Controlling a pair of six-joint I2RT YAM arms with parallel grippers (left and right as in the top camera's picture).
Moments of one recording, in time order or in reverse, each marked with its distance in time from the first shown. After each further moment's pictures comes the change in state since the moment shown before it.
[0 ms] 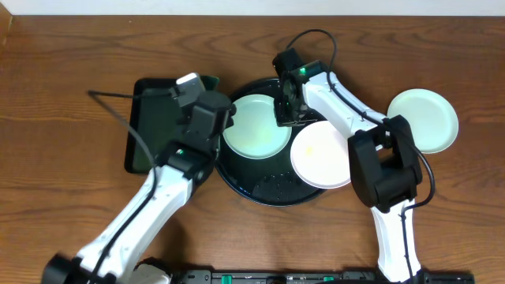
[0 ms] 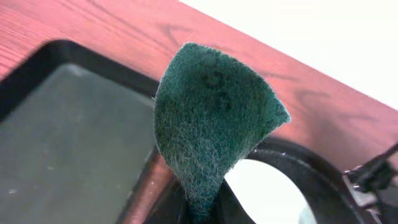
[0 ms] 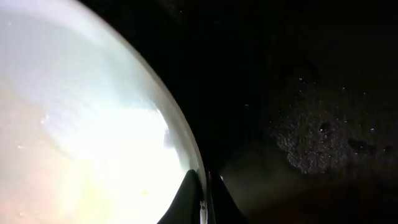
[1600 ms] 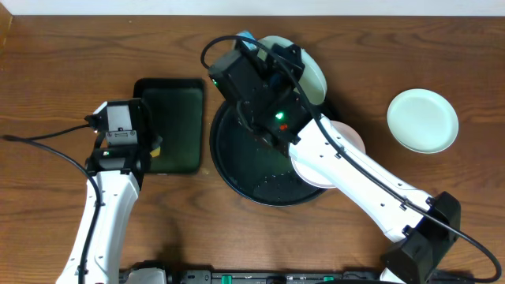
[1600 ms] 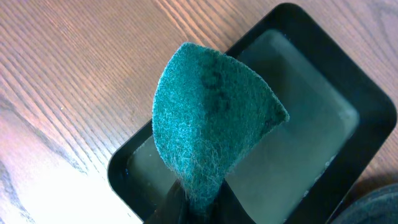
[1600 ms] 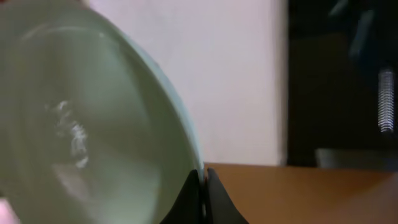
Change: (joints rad) left arm 0.491 -0.080 -0.003 -0.412 0.166 0.003; right arm 0.367 -0.425 -0.001 0.216 1.154 -0.926
